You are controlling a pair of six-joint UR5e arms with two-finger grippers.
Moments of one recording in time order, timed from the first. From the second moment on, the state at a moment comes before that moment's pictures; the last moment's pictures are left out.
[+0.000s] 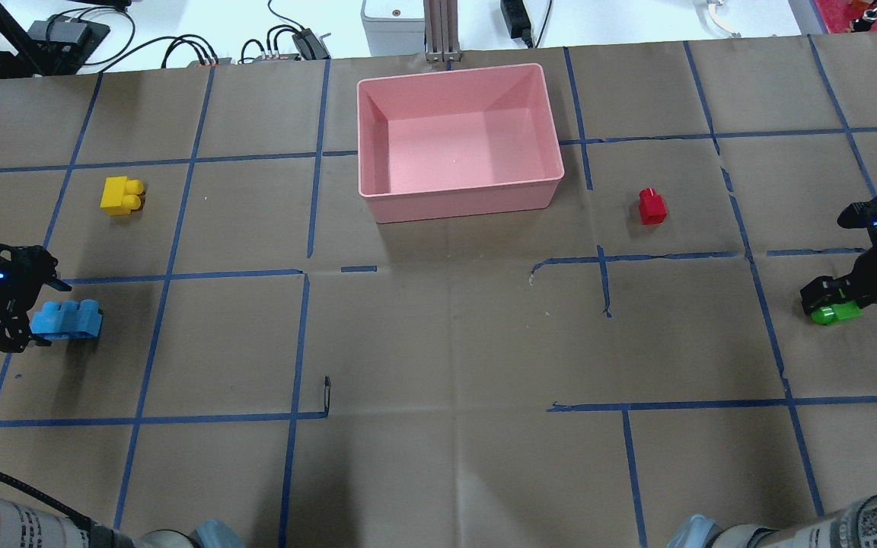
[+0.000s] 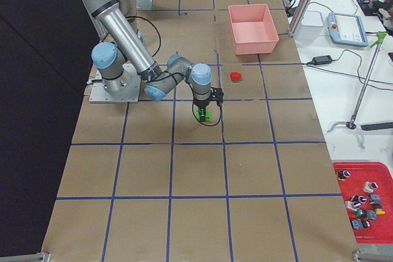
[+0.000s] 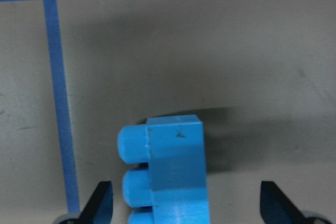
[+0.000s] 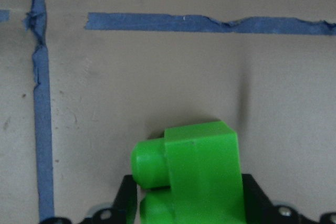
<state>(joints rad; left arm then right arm) -0.84 -1.89 -1.98 -0.88 1.56 2.37 0.88 -1.30 2.16 -2.49 -1.57 -0.72</state>
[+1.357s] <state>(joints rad) -0.84 -1.92 -2.00 -0.84 1.56 2.39 1.46 -1.30 1.60 -2.09 -1.35 -0.55</state>
